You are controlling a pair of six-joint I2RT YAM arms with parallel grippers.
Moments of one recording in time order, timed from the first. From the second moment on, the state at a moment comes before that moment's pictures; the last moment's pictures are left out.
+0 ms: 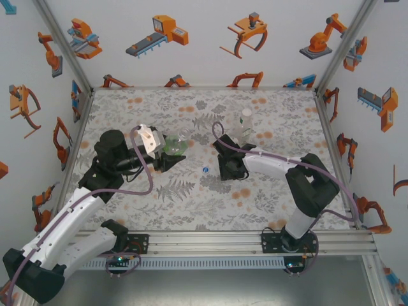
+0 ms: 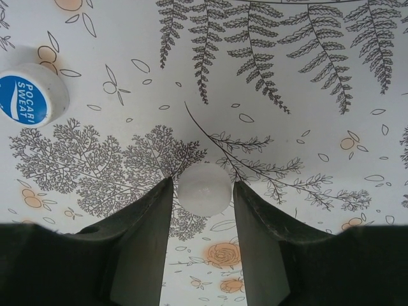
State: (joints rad) left arm -0.56 0.86 0.81 -0.06 0.65 0.28; right arm 0.73 1.70 1.01 -0.54 0.13 0.53
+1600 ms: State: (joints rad) left arm -0.59 0.91 0.82 -0.17 0.83 0.45; right arm 0.73 1.26 1.31 -0.89 -0.24 0.11
